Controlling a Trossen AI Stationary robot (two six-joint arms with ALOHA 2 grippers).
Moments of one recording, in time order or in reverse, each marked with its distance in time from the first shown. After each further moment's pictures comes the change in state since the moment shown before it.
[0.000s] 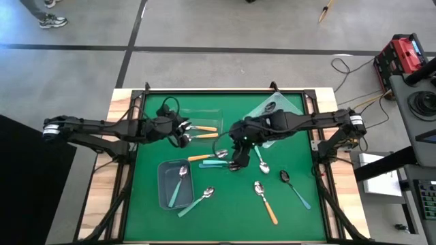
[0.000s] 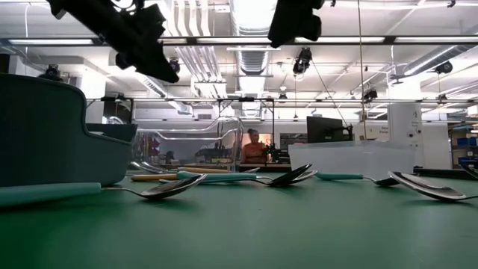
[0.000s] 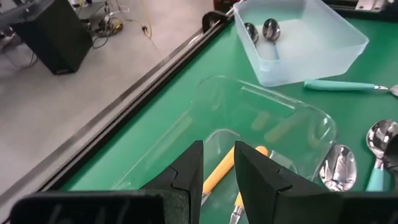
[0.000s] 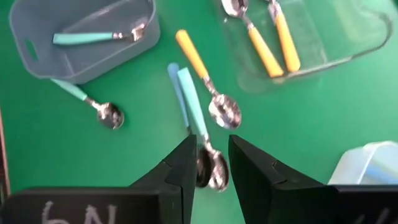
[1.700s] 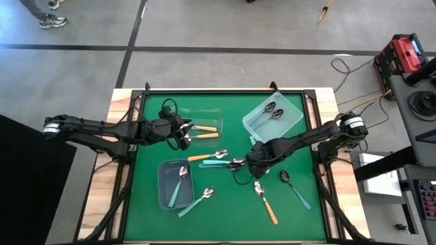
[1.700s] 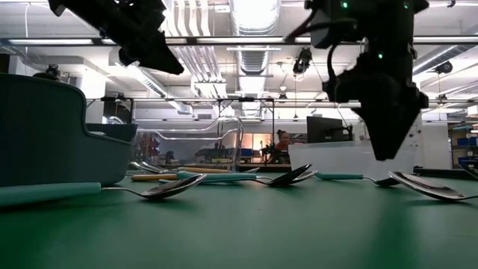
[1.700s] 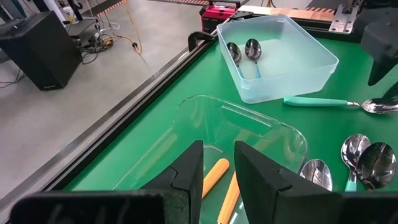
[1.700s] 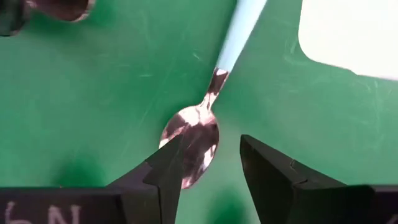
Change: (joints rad) left arm -0.044 0.002 0.000 0.069 -0.004 0.009; right arm 0.107 0.000 -0.569 0.005 0.015 0.634
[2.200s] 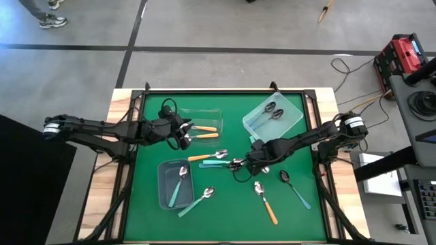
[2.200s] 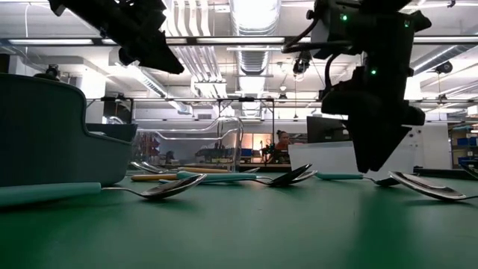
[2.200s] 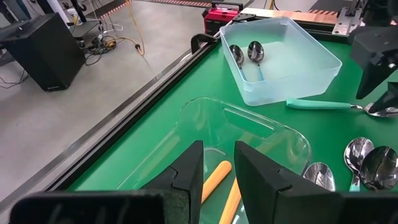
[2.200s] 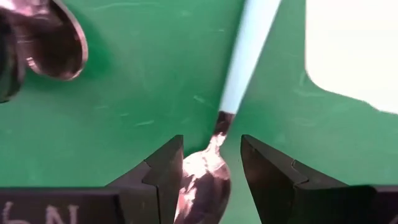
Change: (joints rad) left arm 0.000 0.000 0.000 0.008 -0.014 0.000; right arm -0.020 0.000 -0.082 0.170 0.079 0.065
